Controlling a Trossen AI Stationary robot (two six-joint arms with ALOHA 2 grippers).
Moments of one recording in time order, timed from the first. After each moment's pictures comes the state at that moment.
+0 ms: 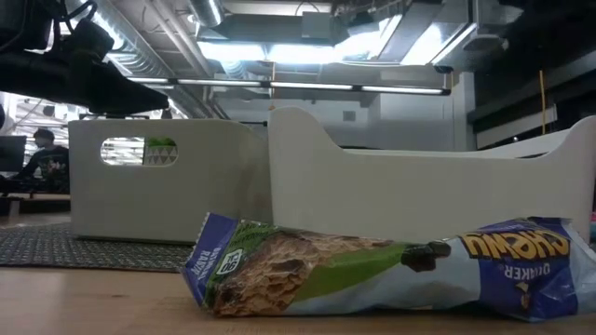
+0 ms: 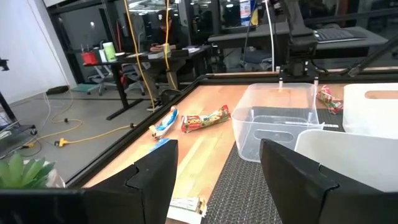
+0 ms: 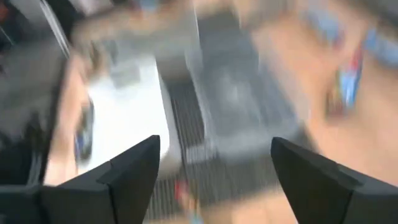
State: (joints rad) left arm 0.06 0.12 0.01 0.06 -0.34 0.09; right arm 0.21 0.63 0.76 -0.84 0.18 0.49
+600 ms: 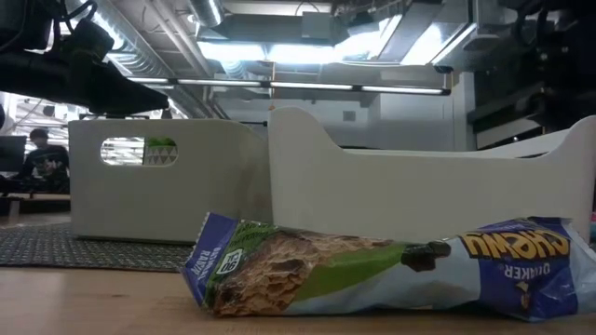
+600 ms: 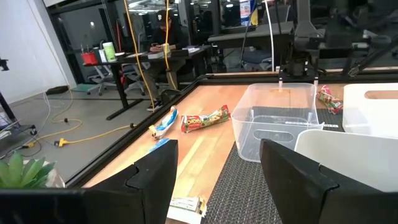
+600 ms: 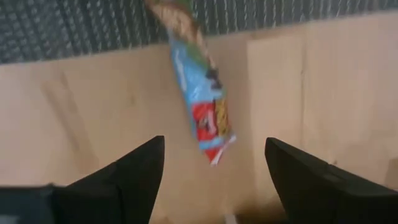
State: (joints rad) left arm 0.06 0.12 0.01 0.06 -0.34 0.09; right arm 0.43 1.35 0.83 -1.07 0.09 0.59
